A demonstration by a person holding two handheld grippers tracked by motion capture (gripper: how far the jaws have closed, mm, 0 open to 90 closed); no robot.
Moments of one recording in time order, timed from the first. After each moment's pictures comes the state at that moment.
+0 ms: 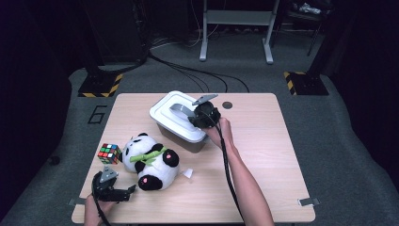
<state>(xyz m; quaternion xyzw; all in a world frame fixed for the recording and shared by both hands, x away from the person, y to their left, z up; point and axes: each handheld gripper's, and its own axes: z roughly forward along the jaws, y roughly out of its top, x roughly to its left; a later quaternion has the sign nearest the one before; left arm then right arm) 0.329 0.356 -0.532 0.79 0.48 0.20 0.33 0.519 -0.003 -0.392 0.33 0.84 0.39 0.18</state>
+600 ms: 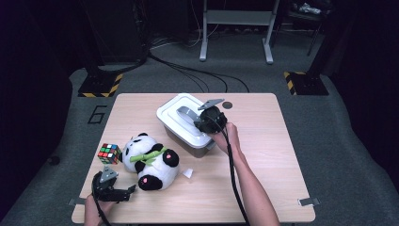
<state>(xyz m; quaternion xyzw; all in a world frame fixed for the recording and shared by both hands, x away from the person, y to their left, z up) 0.329 0.356 -0.532 0.79 0.48 0.20 0.34 0.498 -0.022 -0.390 0.33 0.85 0.38 0.18</state>
